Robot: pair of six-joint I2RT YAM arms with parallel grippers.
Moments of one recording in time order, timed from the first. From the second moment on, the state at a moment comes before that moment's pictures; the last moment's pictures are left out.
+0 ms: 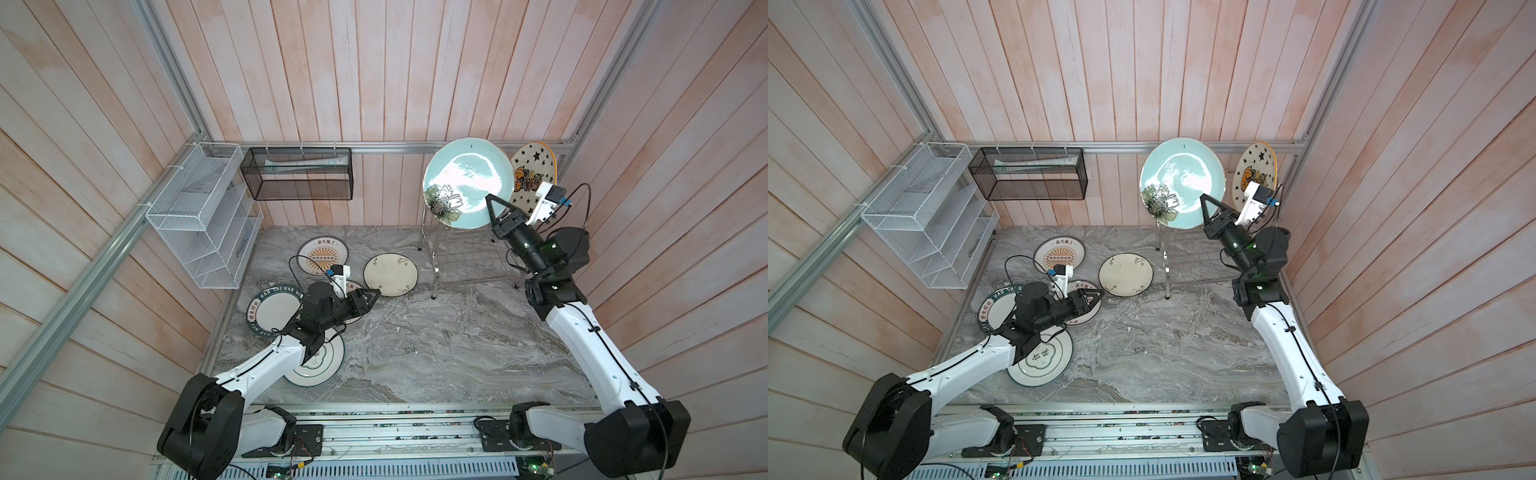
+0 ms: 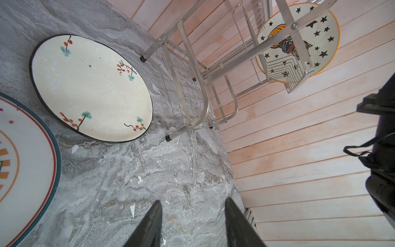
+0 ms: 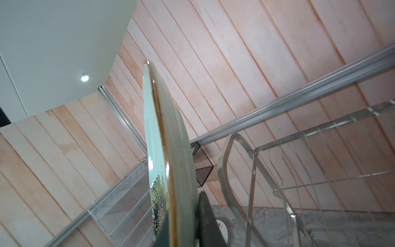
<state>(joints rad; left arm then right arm) -0.45 1.25 0.62 0.35 0.44 -0.83 0.14 1.22 1.14 0.43 -0.39 0.78</state>
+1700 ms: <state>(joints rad) -0.46 1.24 0.56 0.37 0.41 -0.81 0.00 1.60 1.61 0.13 0.18 0.10</state>
